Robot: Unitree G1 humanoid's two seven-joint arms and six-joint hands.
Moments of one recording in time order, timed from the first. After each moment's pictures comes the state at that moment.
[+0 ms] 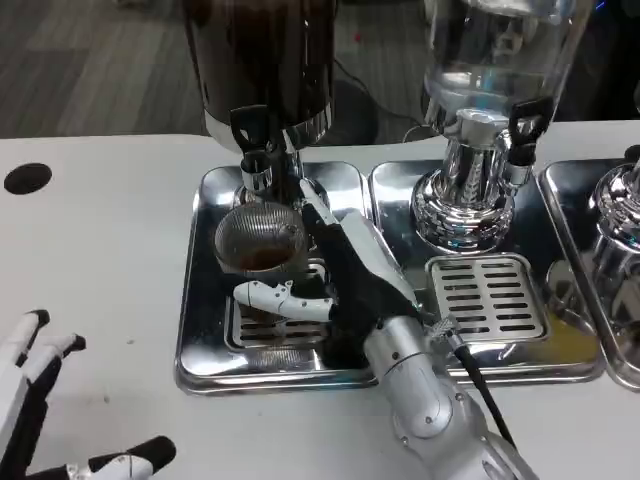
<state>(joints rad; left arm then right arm) 0.79 0.34 0.30 -0.76 1.01 -0.06 -0.20 -0.35 0.09 0.37 0.43 -0.44 0.05 -0.13</state>
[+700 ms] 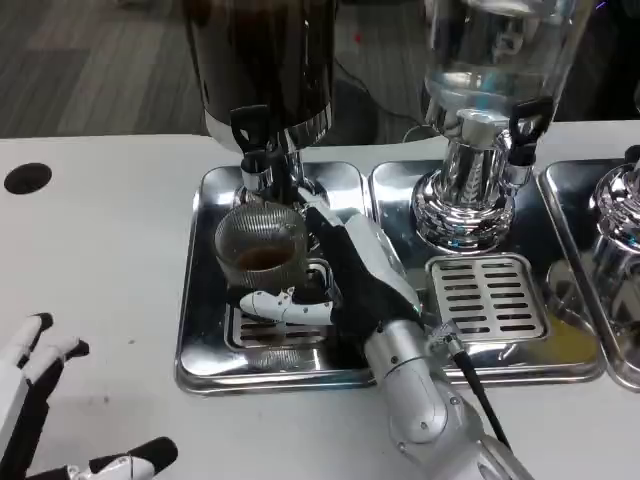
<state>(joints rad) 0.79 0.34 0.30 -0.76 0.99 -0.07 -0.21 -0.35 0.09 0.39 0.46 -0.45 0.05 -0.20</state>
